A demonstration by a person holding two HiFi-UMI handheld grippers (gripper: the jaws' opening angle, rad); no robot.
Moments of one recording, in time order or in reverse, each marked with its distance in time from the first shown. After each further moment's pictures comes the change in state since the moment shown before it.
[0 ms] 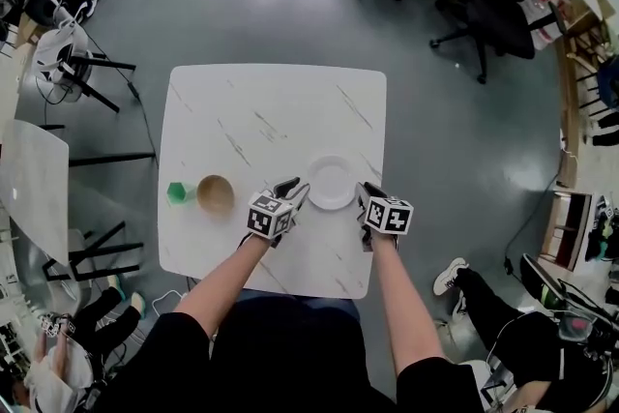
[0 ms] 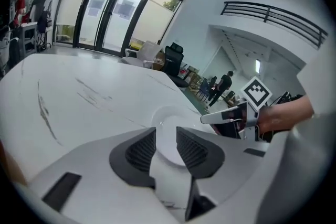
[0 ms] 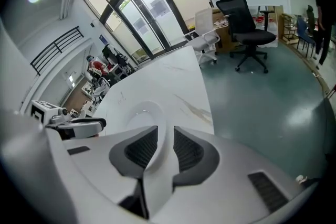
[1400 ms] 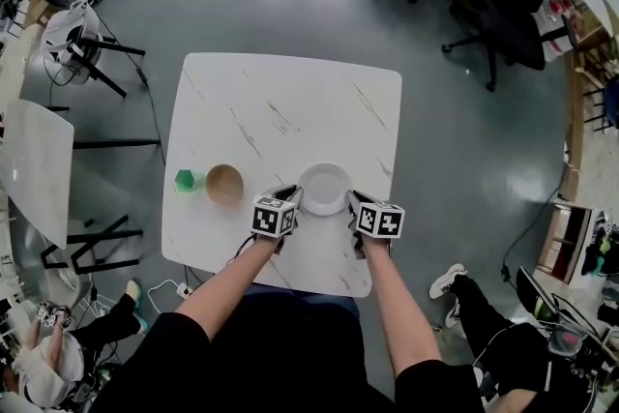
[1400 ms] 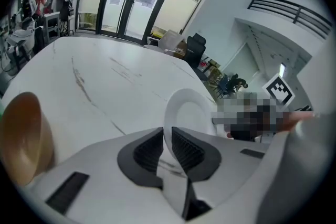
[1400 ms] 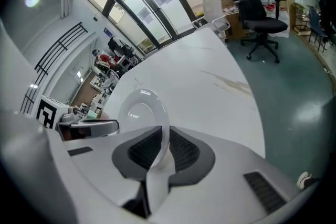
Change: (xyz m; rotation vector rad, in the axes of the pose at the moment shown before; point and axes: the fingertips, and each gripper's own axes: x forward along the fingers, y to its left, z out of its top) left arm -0.029 0.024 -0.042 -0.181 0.123 0.172; right arm 0.010 0.054 -0.036 -0.007 0.127 0.085
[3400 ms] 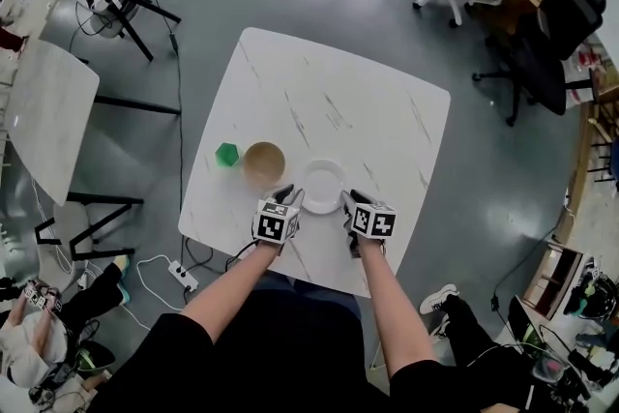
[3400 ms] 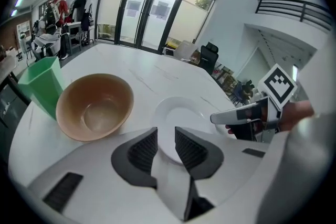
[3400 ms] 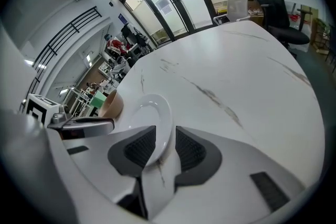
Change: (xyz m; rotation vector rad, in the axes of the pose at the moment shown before) left arm -0.074 0.084 -0.047 -0.047 -0.115 0.146; right arm 0.065 0.098 -0.036 -0.164 0.068 0.038
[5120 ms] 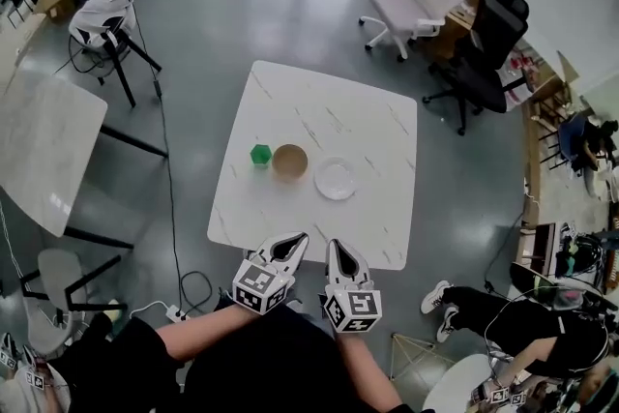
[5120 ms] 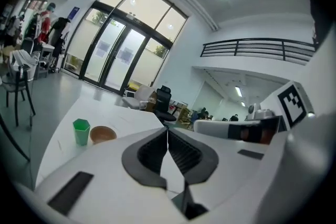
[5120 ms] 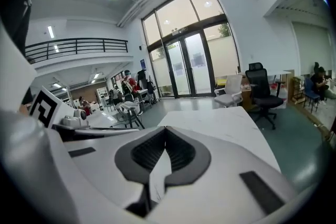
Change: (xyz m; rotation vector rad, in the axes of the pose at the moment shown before) left arm -0.312 -0.057 -0.019 0.186 -0.458 -0.434; right arm -0.206 0.315 -0.075 -0.249 -0.653 -0.195
